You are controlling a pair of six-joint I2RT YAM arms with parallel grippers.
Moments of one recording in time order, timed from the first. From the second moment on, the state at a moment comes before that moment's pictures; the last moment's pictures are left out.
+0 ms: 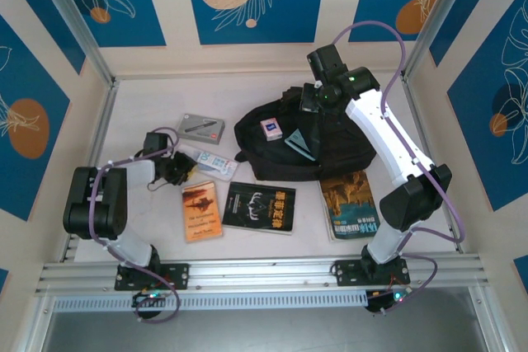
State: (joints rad) left arm -0.05 1.63 0.70 -0.11 0.41 -1.00; right arm 0.44 1.70 1.86 -1.15 0.10 0.54
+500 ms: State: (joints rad) left arm -0.05 1.60 0.76 -0.13 0.40 -0.97; right arm 0.44 1.70 1.86 -1.15 0.10 0.51
